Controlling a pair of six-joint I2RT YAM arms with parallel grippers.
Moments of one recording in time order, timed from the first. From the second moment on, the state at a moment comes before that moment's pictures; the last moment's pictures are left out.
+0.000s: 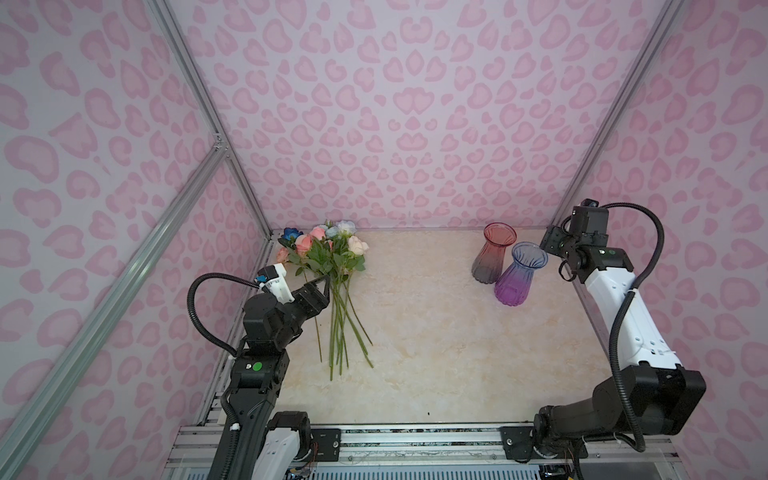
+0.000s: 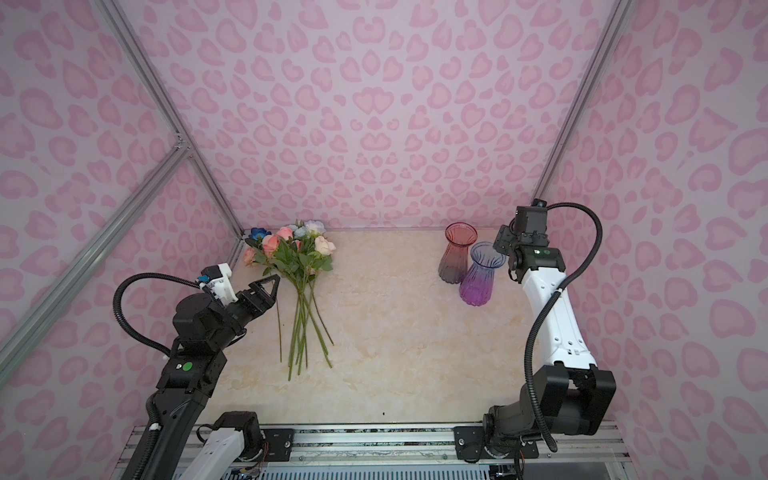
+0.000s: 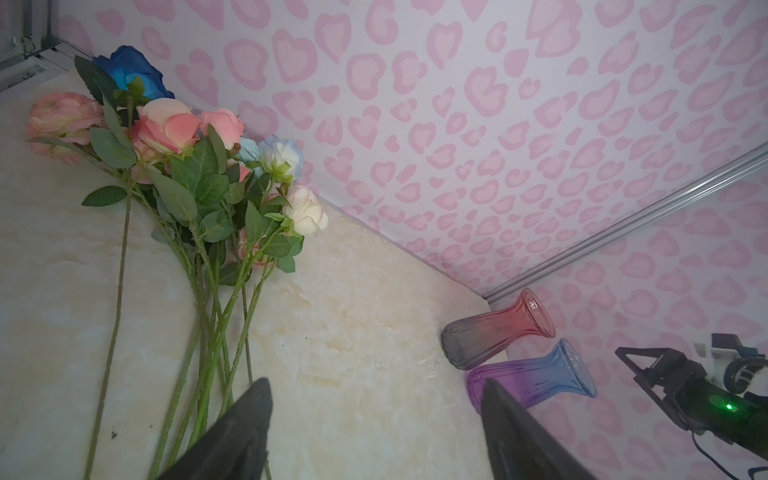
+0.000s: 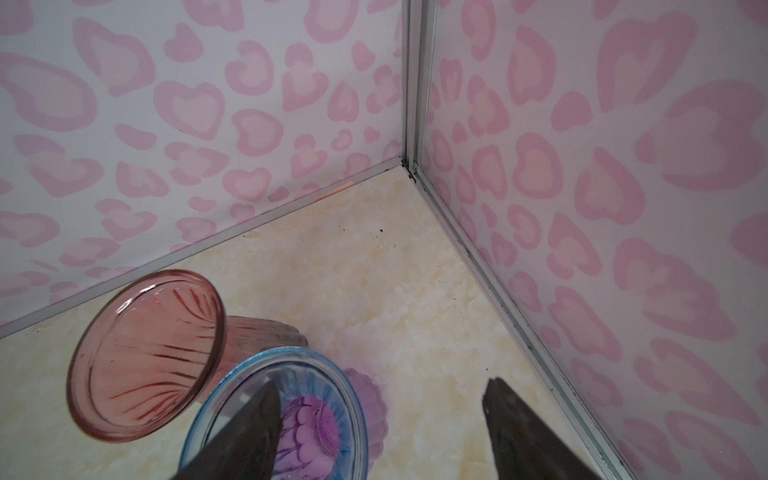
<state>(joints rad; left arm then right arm) -0.02 0.71 0.70 -0.22 0.29 -0.69 -0.12 1.47 1.47 -0.65 0.21 0.27</state>
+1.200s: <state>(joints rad) -0.03 0.76 0.69 -0.22 0.29 -0.70 -0.17 1.57 1.38 -0.65 -0.19 0.37</state>
